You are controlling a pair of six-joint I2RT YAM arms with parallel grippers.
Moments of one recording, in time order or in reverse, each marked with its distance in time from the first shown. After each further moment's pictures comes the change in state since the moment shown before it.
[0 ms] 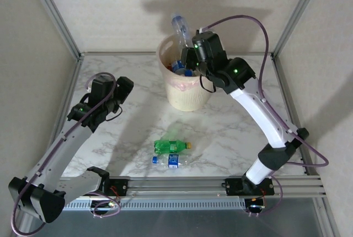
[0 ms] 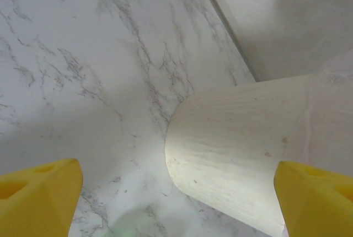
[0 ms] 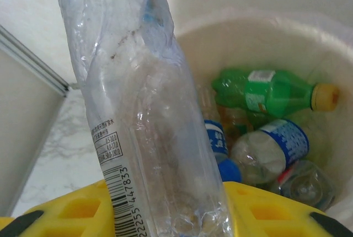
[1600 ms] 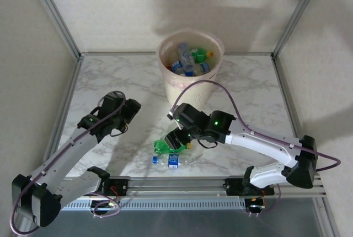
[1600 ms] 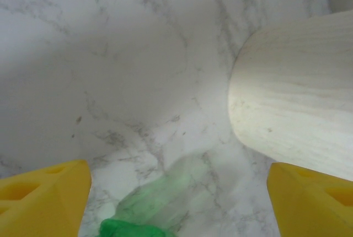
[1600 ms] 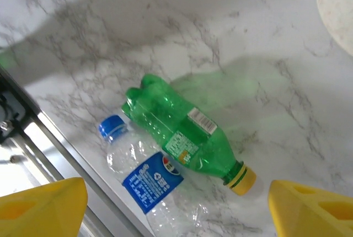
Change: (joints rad) left arm -0.079 -0.047 -0.252 -0.002 0.112 -0.095; right arm 0.382 -0.302 -0.821 0.076 -0.279 -0.203
